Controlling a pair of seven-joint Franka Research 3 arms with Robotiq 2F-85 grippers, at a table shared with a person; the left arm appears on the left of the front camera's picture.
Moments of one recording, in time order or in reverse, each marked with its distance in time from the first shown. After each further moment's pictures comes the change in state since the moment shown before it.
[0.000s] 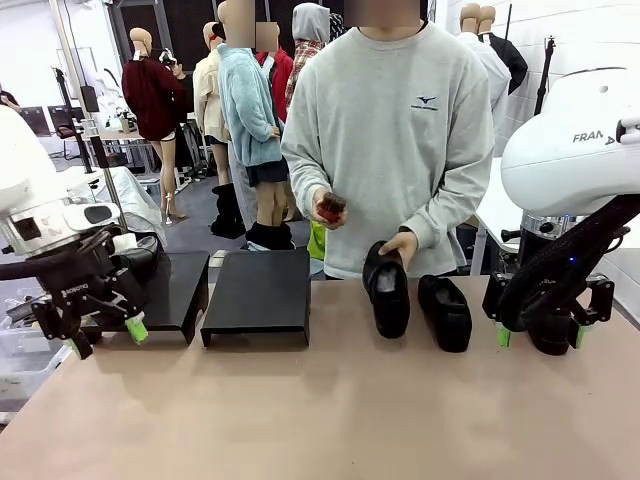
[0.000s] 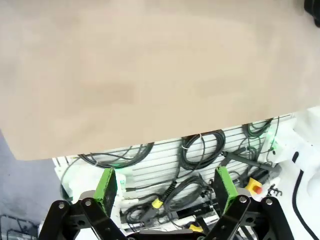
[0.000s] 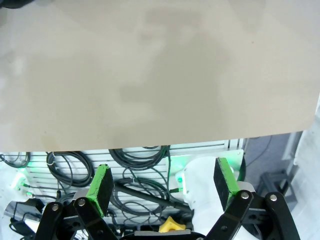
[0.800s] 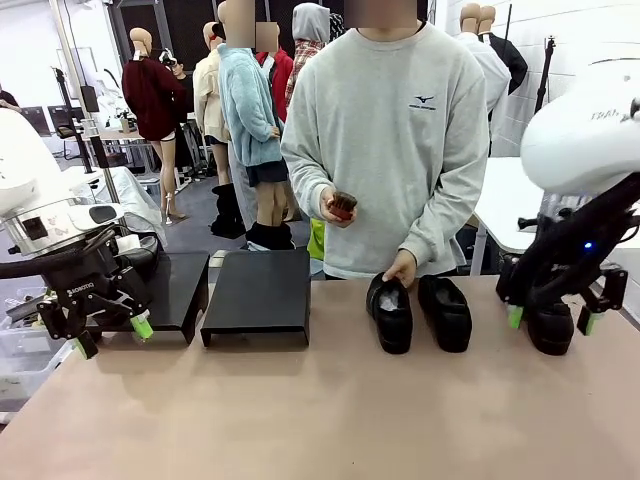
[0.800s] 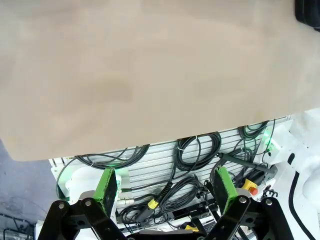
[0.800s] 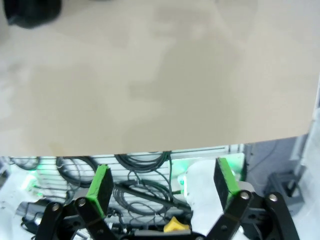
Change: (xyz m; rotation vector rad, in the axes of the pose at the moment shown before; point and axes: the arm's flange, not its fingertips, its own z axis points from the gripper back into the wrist) left arm 0.004 -0.003 0.001 -0.008 -0.002 0.007; right arm 0.025 -0.032 0.013 0.057 -0.001 -0.039
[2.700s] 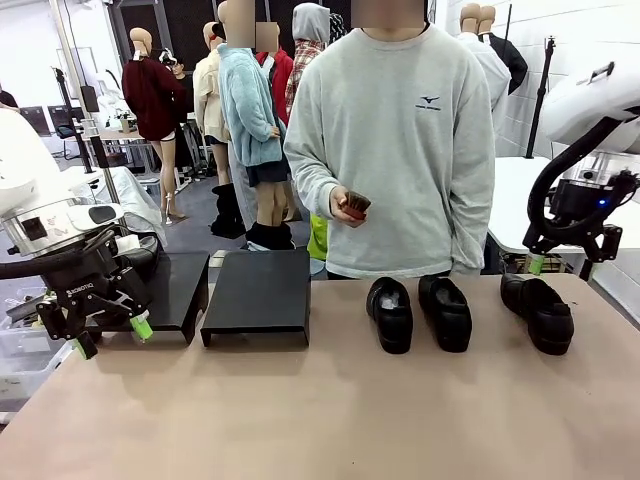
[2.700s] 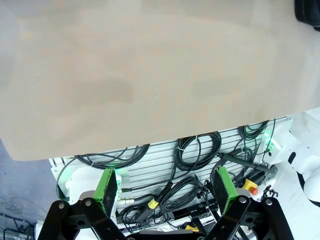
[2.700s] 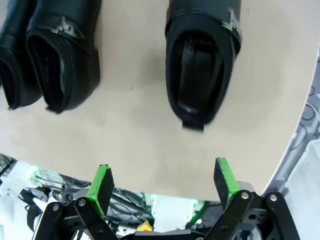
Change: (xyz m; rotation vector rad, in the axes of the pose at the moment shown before) left arm -0.001 0.000 0.000 0.001 -0.001 0.000; right arm 0.205 -0.088 -0.009 0.106 0.107 0.135
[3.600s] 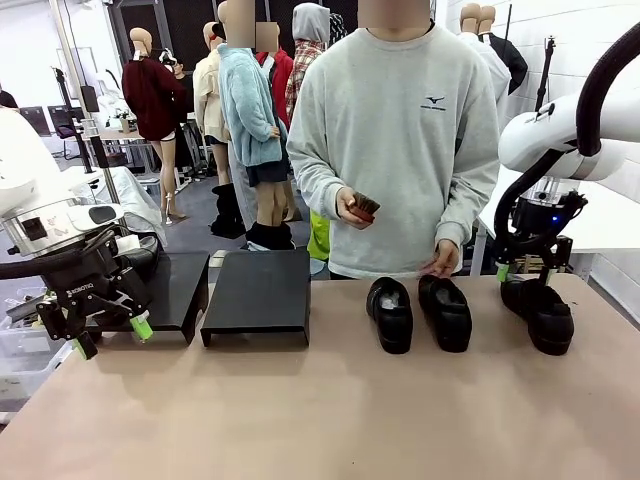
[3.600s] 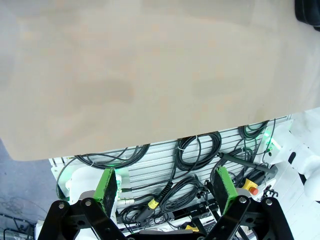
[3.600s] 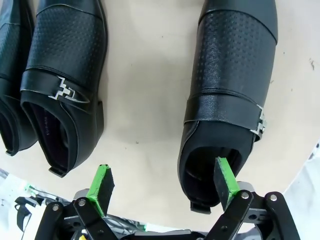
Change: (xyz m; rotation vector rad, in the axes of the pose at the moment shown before) left arm 0.000 0.000 0.000 0.000 0.000 0.000; right arm 0.072 0.015 -0.041 -0.015 -0.011 0.066
